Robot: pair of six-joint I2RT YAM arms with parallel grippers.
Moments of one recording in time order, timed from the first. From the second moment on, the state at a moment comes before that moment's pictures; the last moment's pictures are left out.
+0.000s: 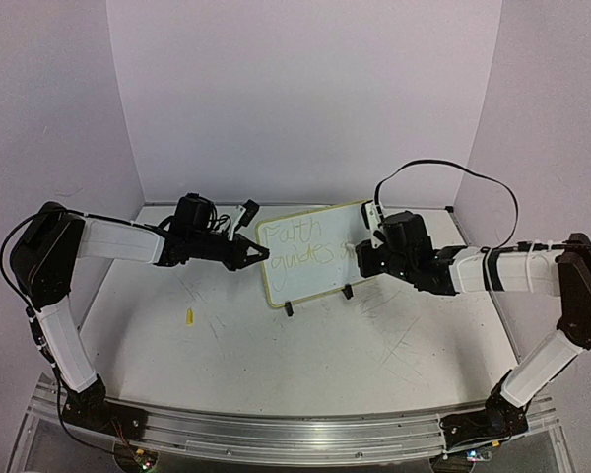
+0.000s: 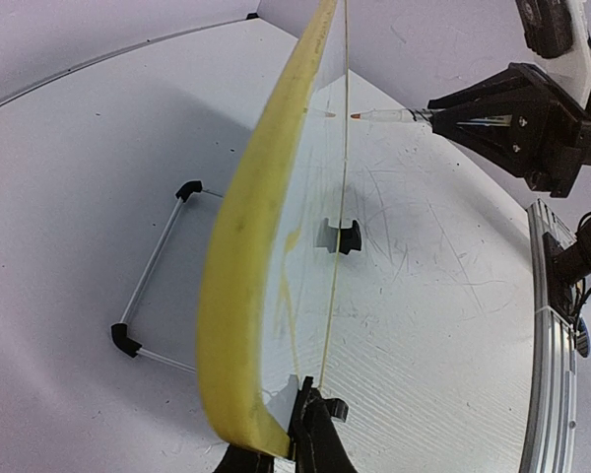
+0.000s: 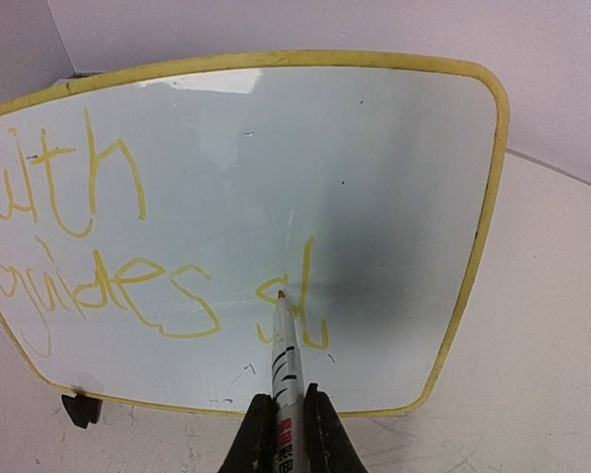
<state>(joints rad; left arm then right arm) -0.54 1.80 1.08 0.19 0.62 -0.05 0.69 1.57 0.93 0.13 0.25 0.18</state>
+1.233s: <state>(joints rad) -0.54 1.80 1.08 0.19 0.62 -0.05 0.63 1.47 0.89 0.13 0.21 0.17</state>
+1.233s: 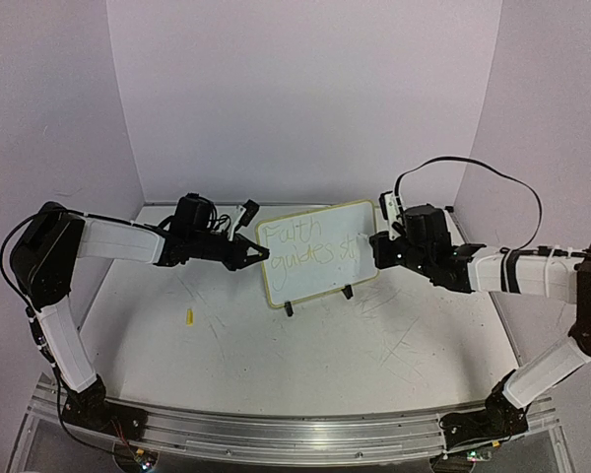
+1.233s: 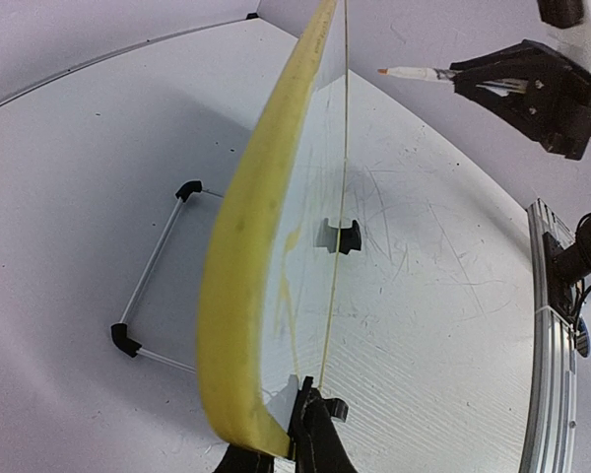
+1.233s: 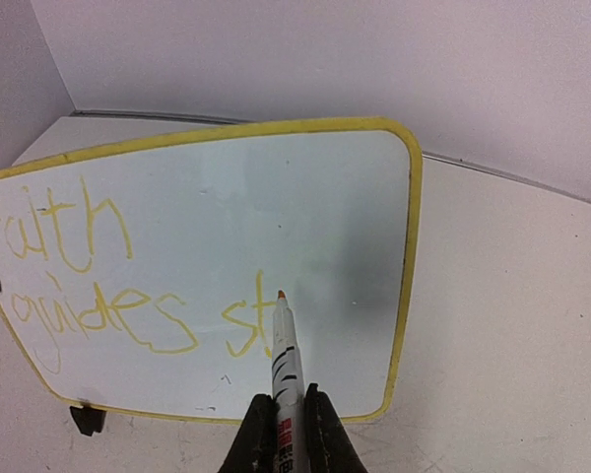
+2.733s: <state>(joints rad) -0.54 1.80 1.08 0.19 0.62 -0.05 0.62 1.58 0.89 0.14 0.30 0.20</state>
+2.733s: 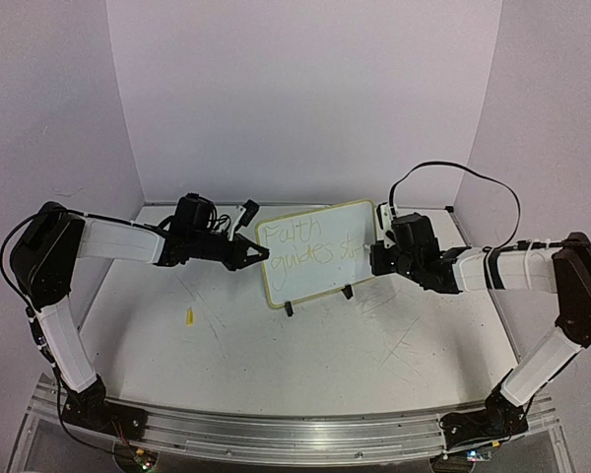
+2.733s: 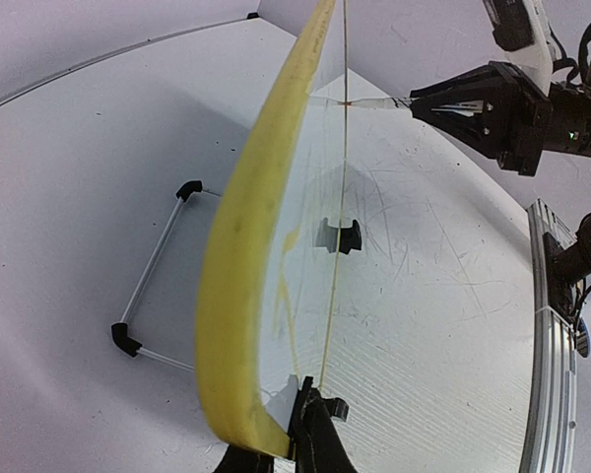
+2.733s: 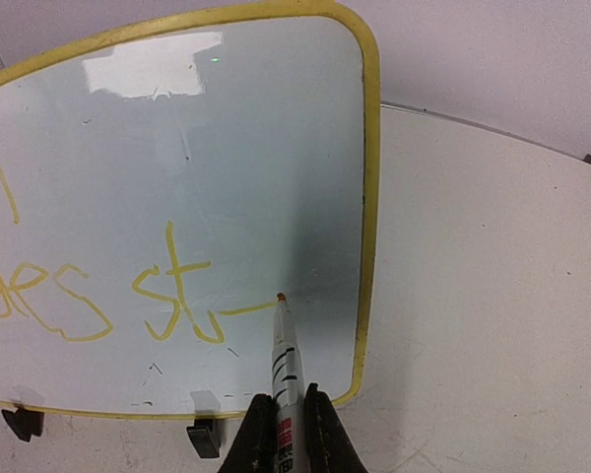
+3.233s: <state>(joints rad) -0.54 1.80 1.08 0.19 0.62 -0.05 0.62 1.58 0.90 0.15 0.27 0.20</state>
